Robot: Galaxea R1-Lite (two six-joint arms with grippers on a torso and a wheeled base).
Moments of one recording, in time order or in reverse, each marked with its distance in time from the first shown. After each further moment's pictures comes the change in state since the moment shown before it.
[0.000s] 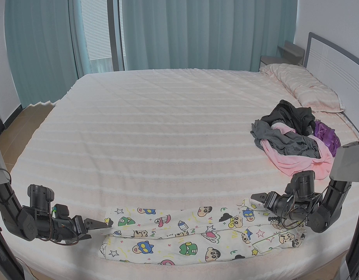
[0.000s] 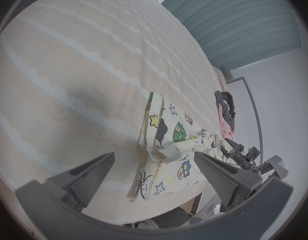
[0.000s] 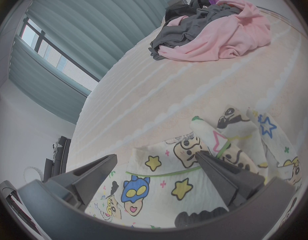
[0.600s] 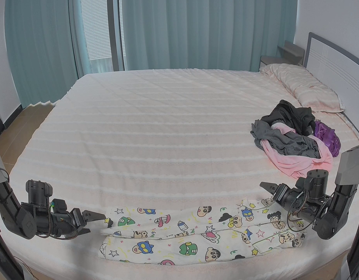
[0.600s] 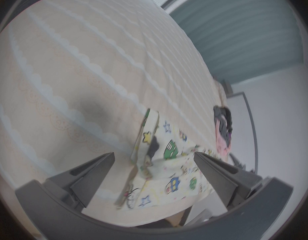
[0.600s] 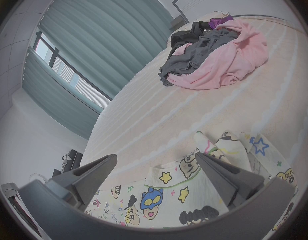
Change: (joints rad) left arm -0.007 -0.021 -0.018 -0.031 0.018 -0.083; right arm -0.022 -0.030 0.136 -0.317 -0.029 0.030
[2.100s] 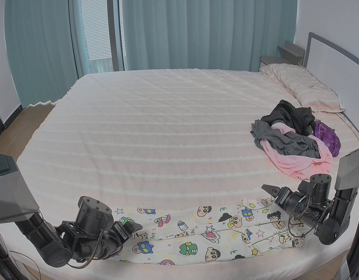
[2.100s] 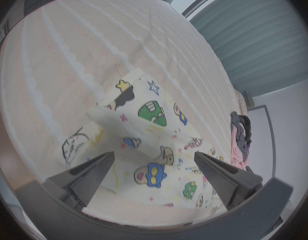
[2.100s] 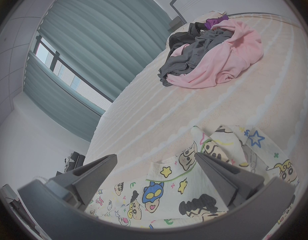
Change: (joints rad) left arm -0.653 -0.023 -0.037 0.016 0.631 -0.697; right arm 0.010 0.010 0.082 -0.112 -0.007 0.031
